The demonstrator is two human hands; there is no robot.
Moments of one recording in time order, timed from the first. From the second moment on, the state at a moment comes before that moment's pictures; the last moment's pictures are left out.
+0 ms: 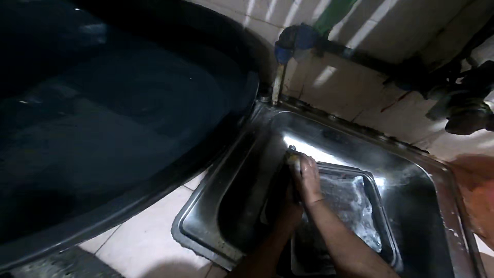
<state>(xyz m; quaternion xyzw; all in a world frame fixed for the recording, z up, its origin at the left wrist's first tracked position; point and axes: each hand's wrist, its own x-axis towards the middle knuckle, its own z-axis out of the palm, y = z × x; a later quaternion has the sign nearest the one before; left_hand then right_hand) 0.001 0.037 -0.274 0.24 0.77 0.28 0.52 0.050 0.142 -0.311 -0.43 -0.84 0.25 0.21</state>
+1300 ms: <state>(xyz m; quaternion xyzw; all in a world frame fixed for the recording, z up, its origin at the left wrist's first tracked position) -0.014 0.019 -0.282 0.21 0.68 0.44 0.55 0.168 0.042 -0.287 -0.20 -0.81 0.53 0.12</state>
